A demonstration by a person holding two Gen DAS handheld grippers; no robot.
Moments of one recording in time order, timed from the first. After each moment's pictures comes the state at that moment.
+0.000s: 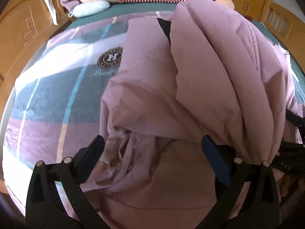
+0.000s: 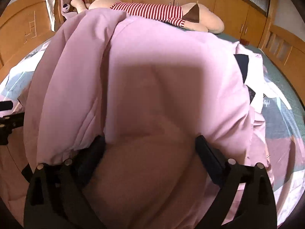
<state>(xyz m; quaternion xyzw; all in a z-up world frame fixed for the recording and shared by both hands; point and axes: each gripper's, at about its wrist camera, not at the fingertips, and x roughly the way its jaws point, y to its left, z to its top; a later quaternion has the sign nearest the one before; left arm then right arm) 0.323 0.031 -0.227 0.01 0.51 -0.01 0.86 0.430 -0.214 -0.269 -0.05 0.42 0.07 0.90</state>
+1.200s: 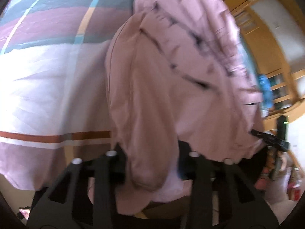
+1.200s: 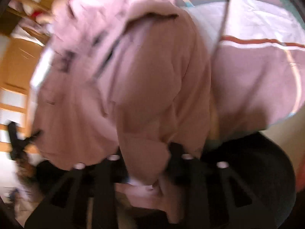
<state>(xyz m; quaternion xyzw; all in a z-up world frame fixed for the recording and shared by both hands) 0.122 0.165 -0.229 -0.18 0.59 -0.20 0.76 0.166 -0.357 -0.257 0.24 0.60 0.08 0.76</state>
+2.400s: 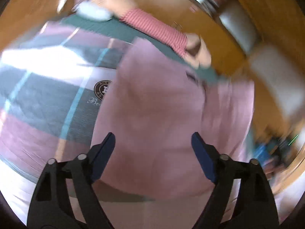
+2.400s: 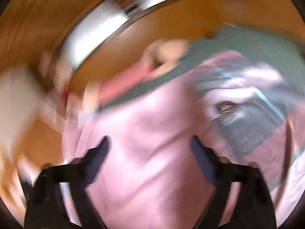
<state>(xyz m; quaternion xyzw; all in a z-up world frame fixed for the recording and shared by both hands) 0.327 0.105 -0.141 -0.17 0.42 -0.12 0.88 0.405 -0.354 -0.140 0.21 0.31 0.11 0.92</state>
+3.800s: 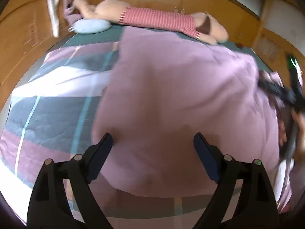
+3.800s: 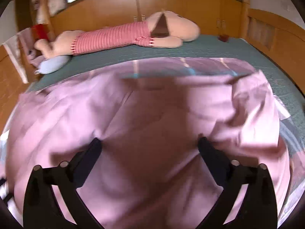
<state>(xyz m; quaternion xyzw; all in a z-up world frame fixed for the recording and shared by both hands) 0.349 0.054 -0.187 -0.03 0.43 -0.05 0.90 0.562 -0.248 -0.205 0.05 0.40 -0.01 0.92</state>
